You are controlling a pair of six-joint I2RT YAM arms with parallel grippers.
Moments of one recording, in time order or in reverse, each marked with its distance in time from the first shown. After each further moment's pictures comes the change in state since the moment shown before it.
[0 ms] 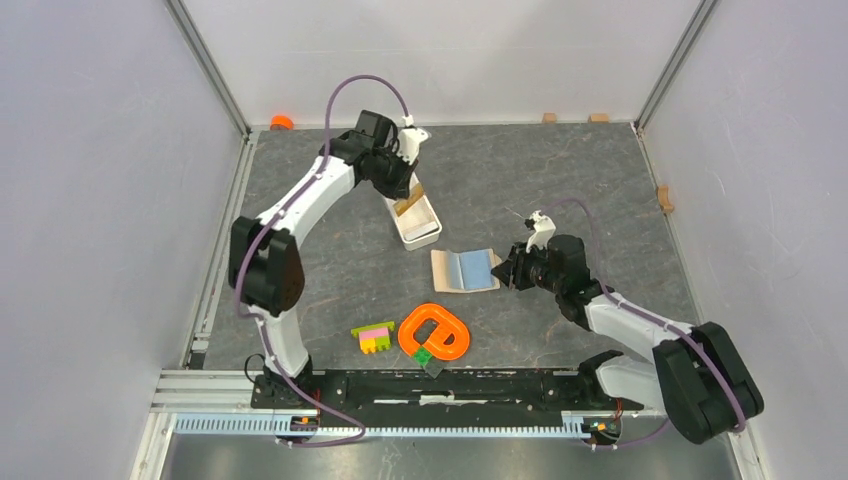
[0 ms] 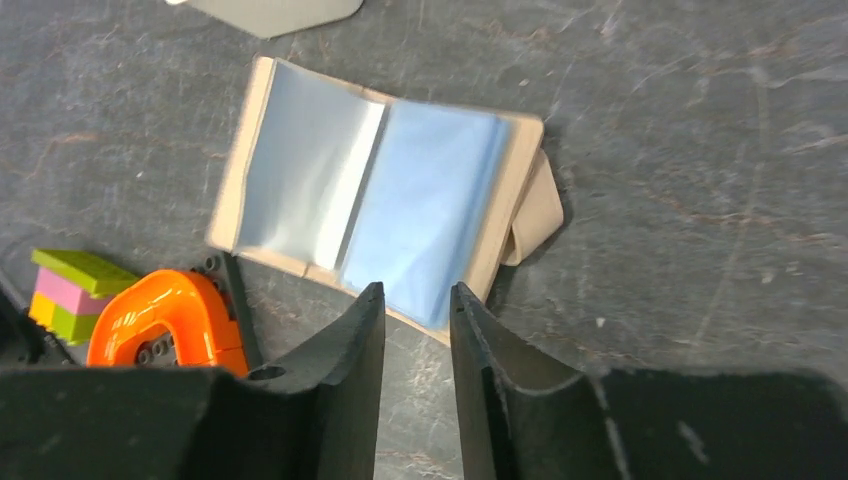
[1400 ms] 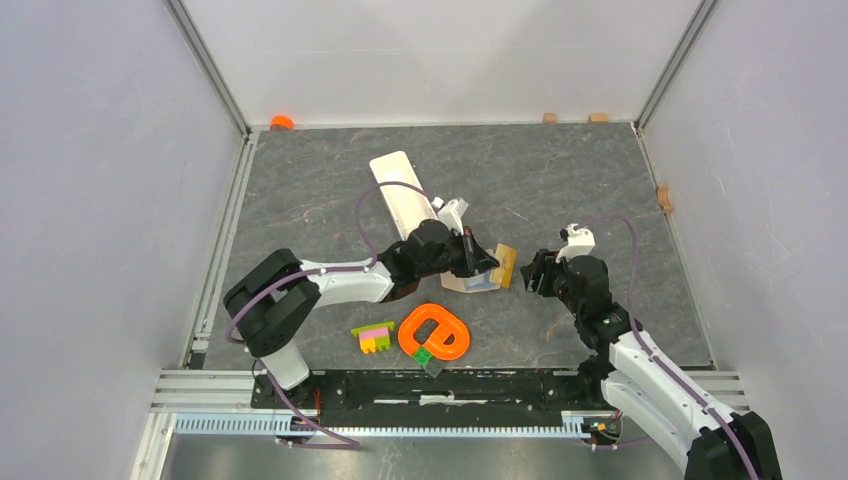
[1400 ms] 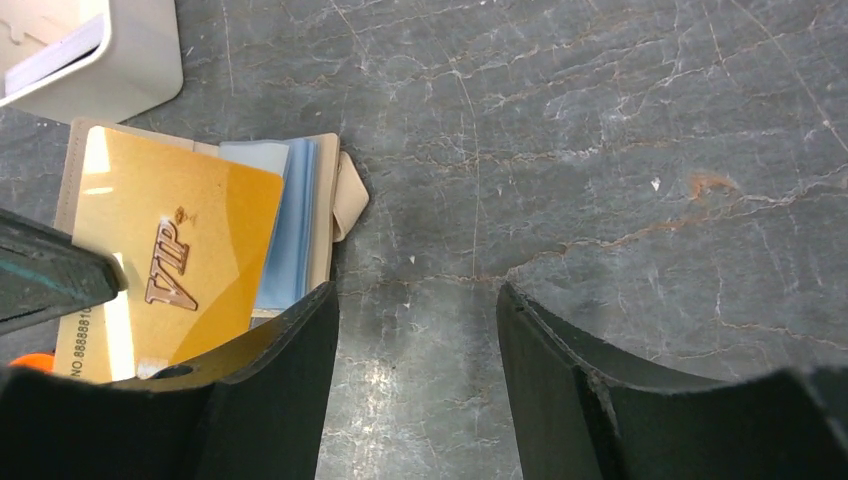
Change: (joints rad) left arm -0.505 -0.241 -0.811 1.217 -0.169 -1.196; right arm 0.000 -0.455 -0.079 -0.304 0.428 -0.012
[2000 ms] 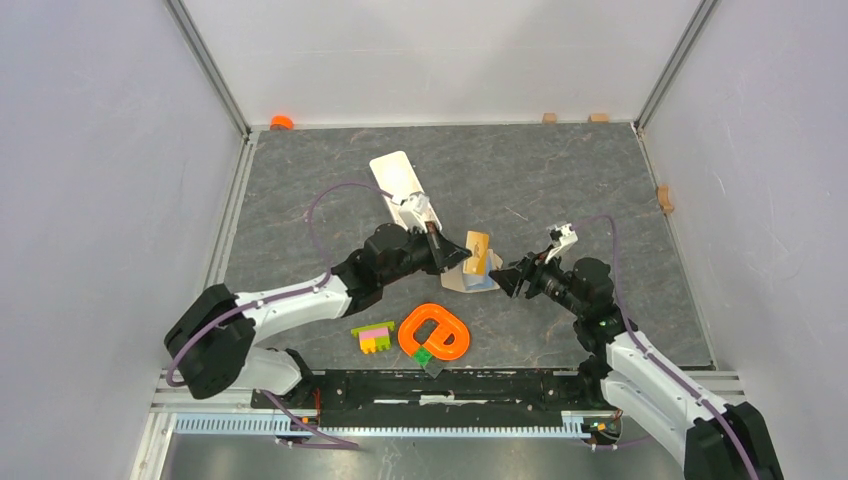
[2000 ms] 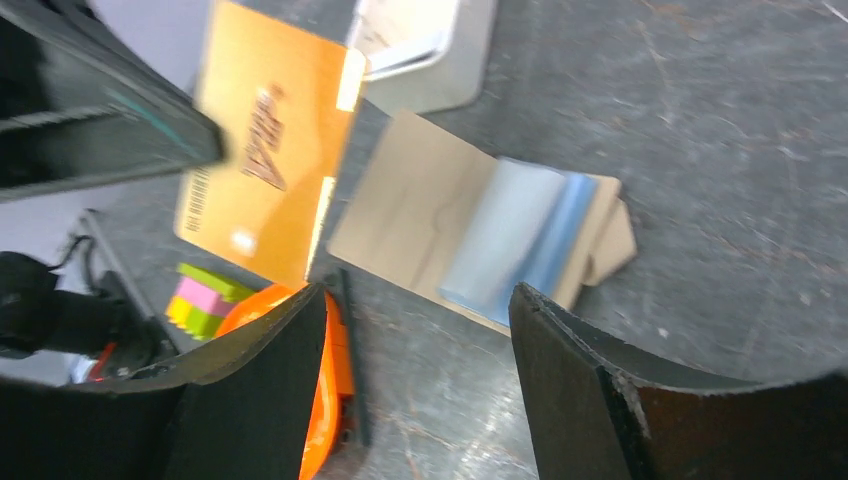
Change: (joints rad) left arm 0.043 -0.307 -0.162 -0.031 -0.084 0.038; right arm -0.002 0.043 -0.059 0.300 -0.441 0.098
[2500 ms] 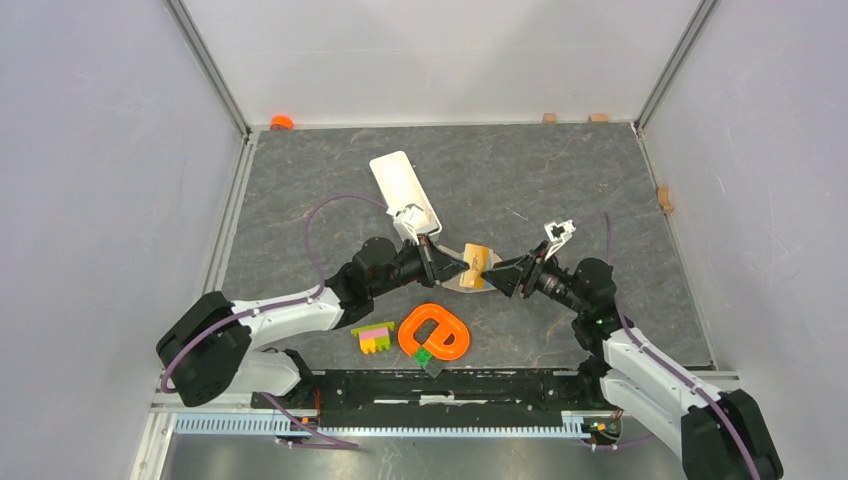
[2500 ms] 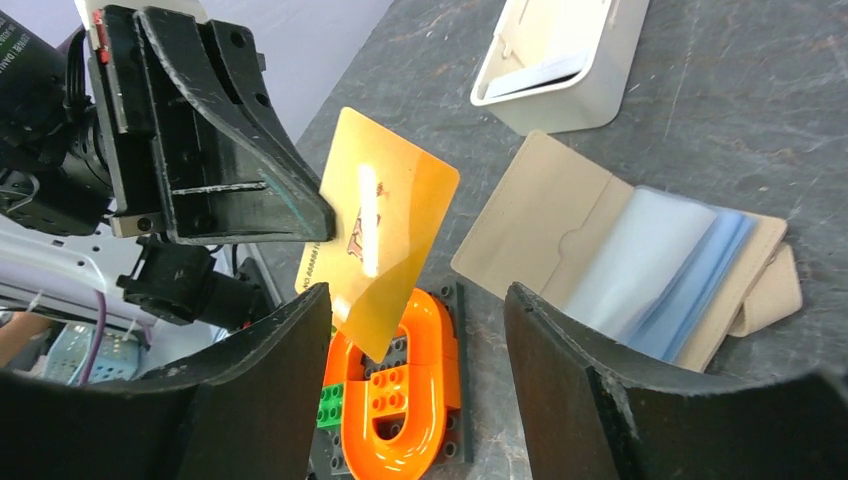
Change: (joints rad) left arm 0.003 -0.072 -0.144 0.121 0.079 -0.038; right arm -0.001 0.029 -0.019 0.237 -0.194 0.193
